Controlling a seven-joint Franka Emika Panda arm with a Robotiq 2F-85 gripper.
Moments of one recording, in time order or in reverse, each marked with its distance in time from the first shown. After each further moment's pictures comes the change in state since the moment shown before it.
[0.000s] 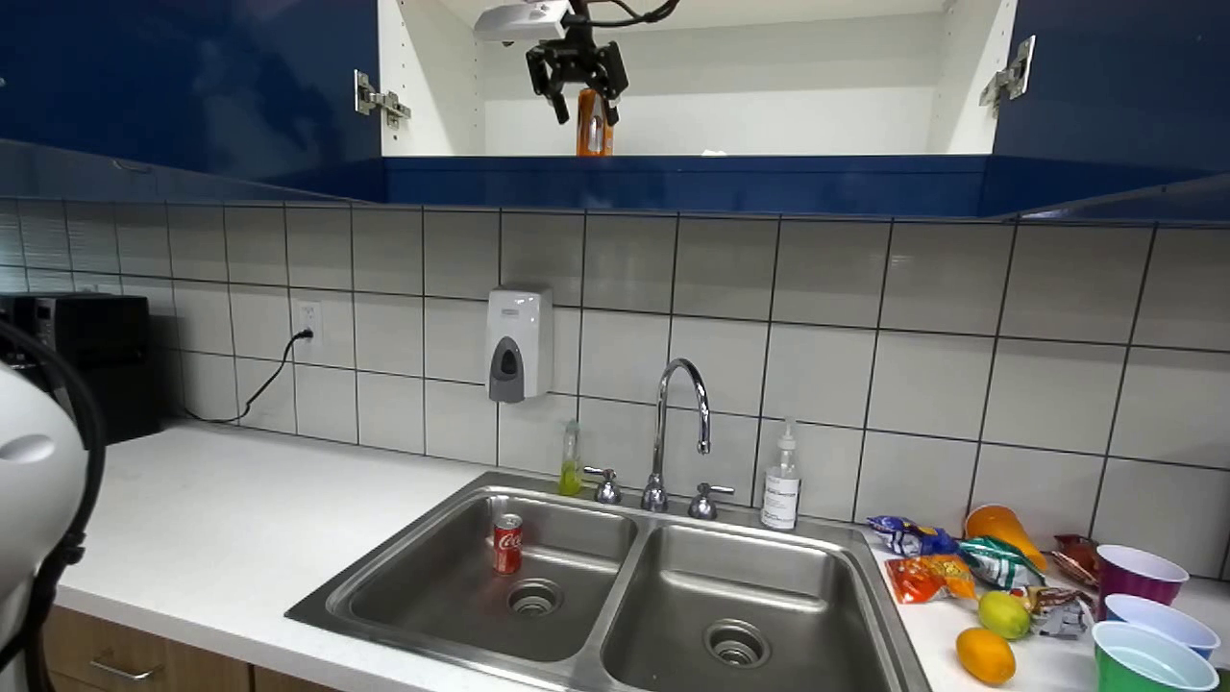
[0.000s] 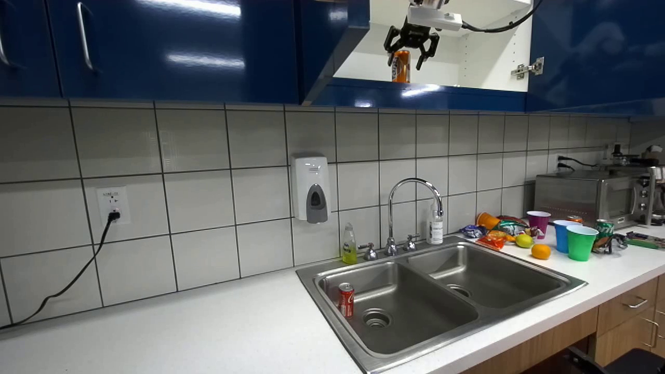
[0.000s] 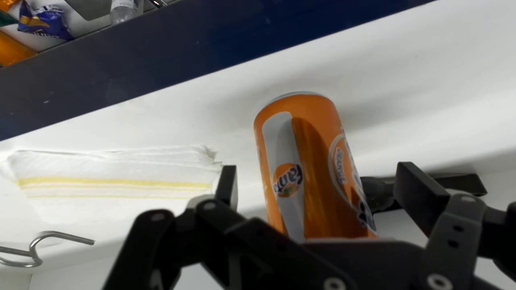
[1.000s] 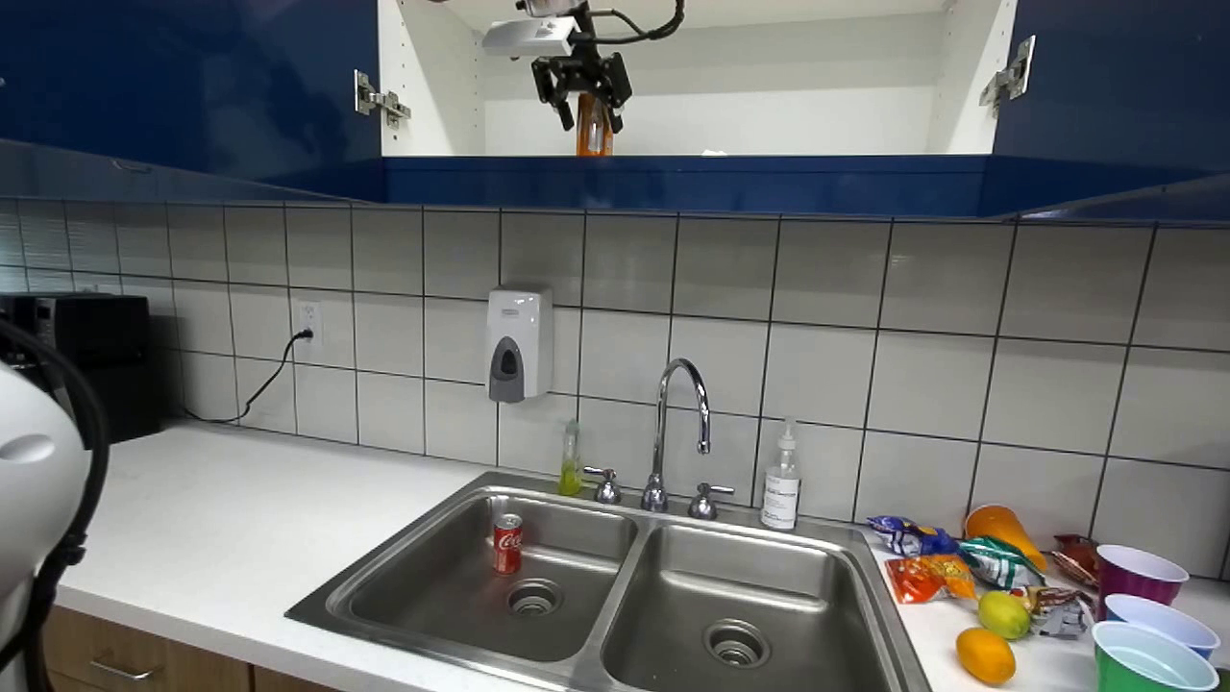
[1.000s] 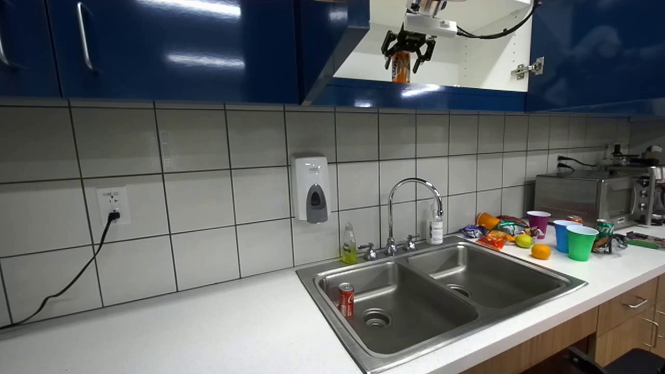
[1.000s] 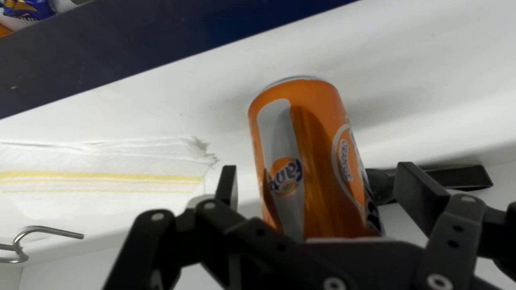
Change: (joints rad) arm 0.000 0.029 0.000 0.001 -0.002 0.067 0.000
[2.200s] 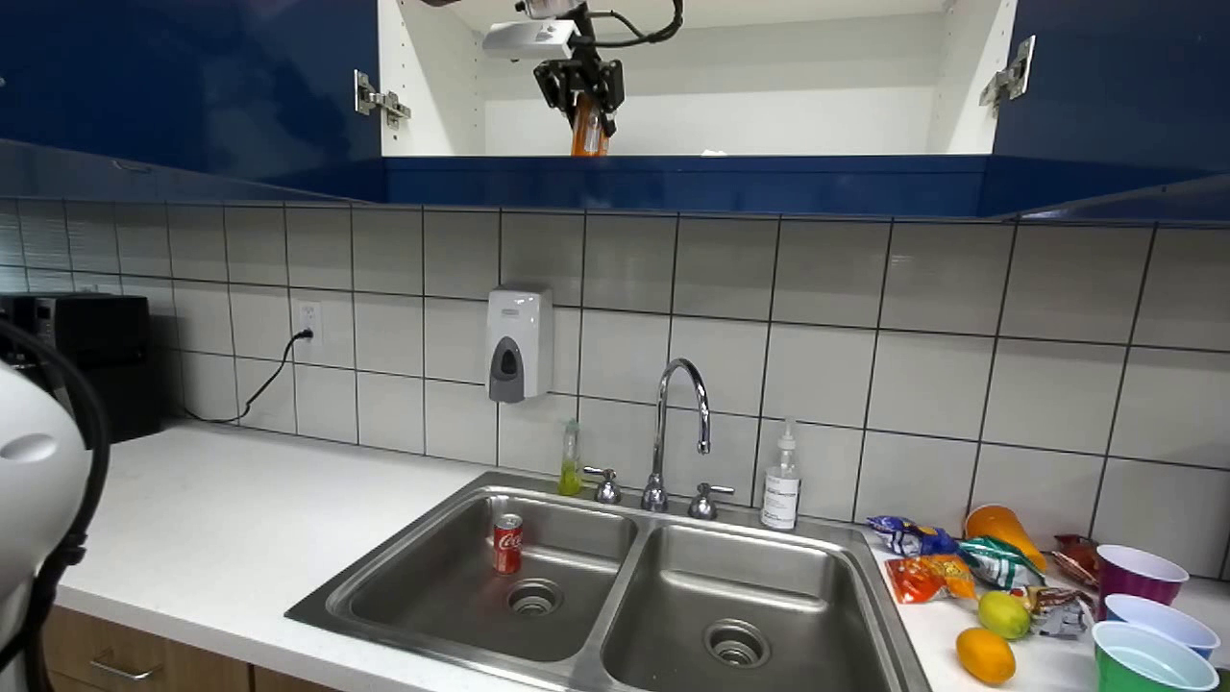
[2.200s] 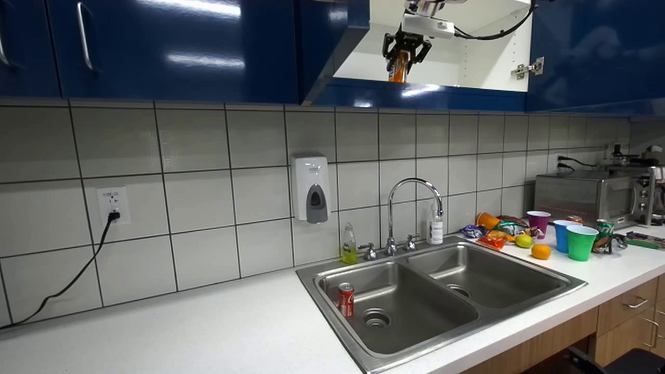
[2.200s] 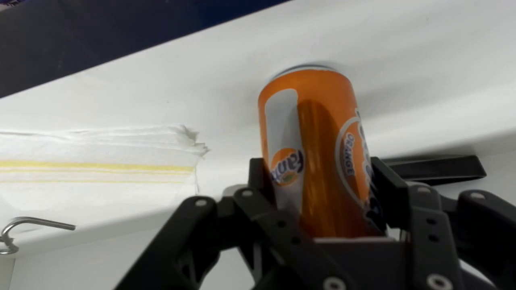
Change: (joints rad) arm 0.004 0.007 0.001 0.000 0.000 0.038 0.000
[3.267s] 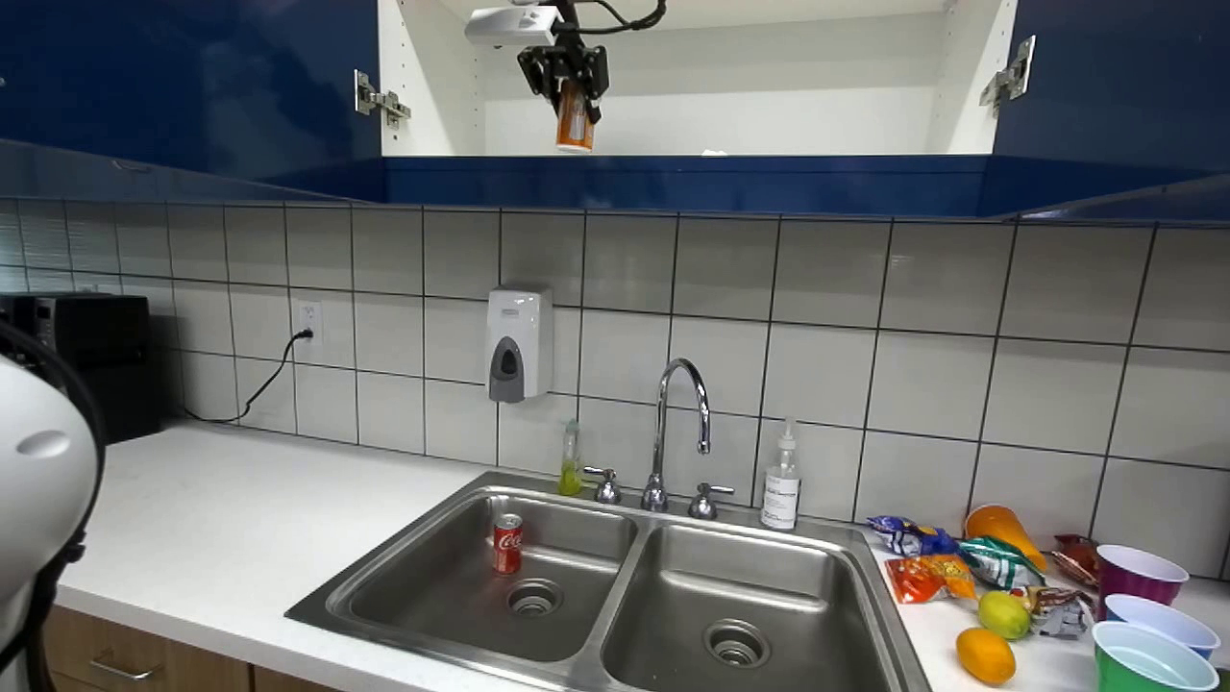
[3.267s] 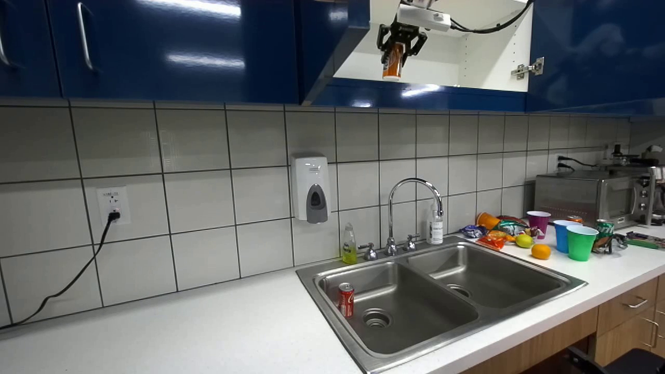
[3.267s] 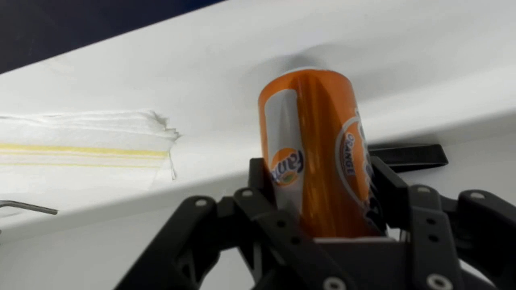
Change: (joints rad) arm 0.034 -0.028 0.003 0.000 -0.013 0.001 0.019
